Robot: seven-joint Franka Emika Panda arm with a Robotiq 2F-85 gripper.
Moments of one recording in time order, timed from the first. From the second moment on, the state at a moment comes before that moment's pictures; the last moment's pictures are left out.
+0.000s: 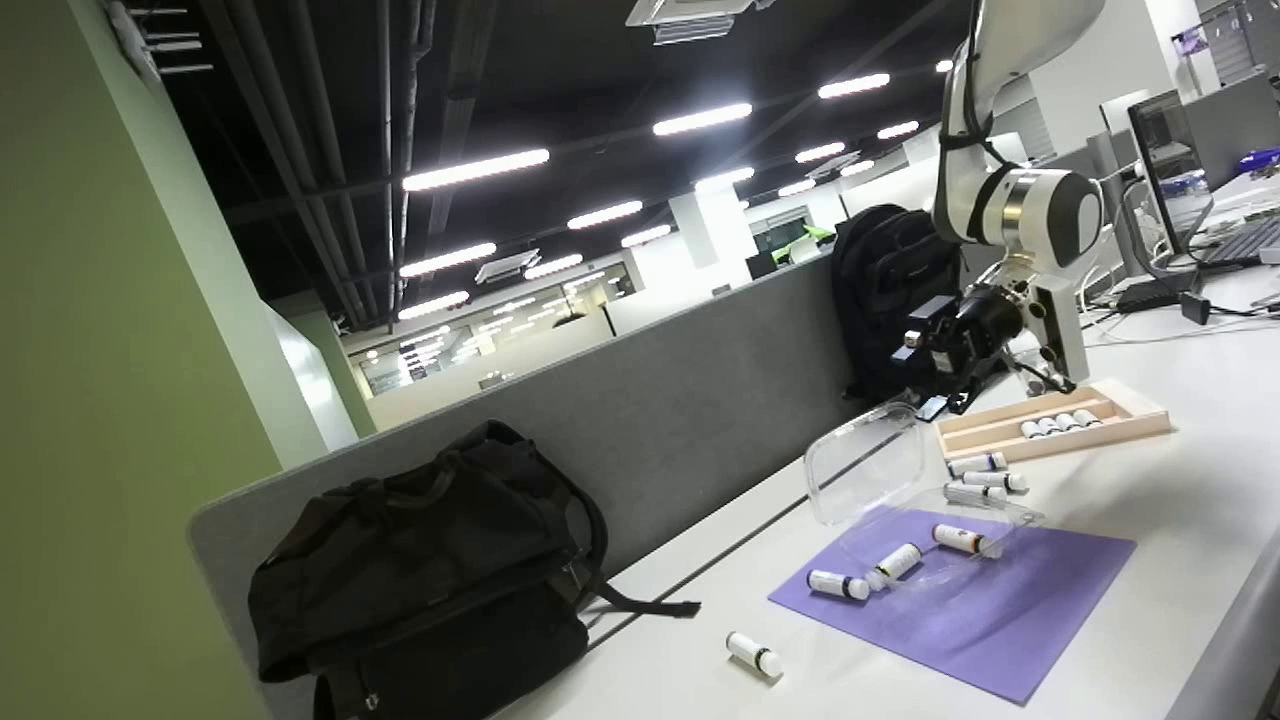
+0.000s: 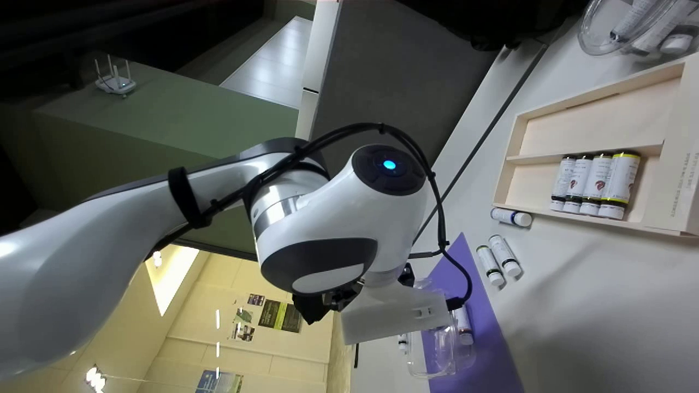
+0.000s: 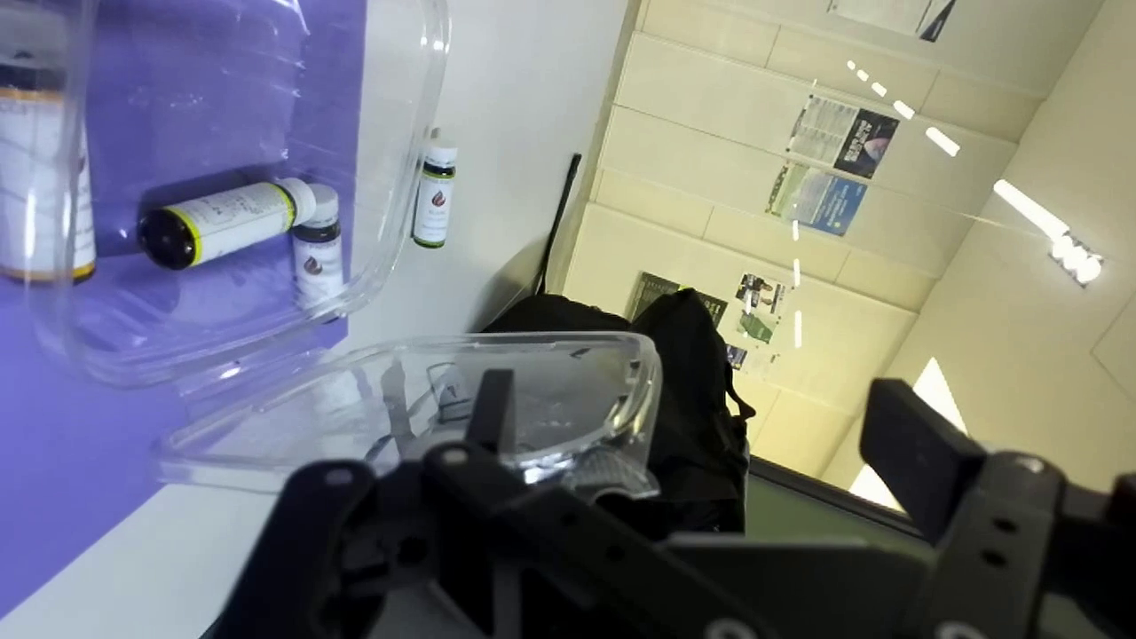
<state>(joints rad) -0.18 0.37 -0.21 -2.31 1.35 1.66 -1.42</state>
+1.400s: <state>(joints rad) -0.15 0.31 -0.17 -2.28 1.38 1.83 -1.41</state>
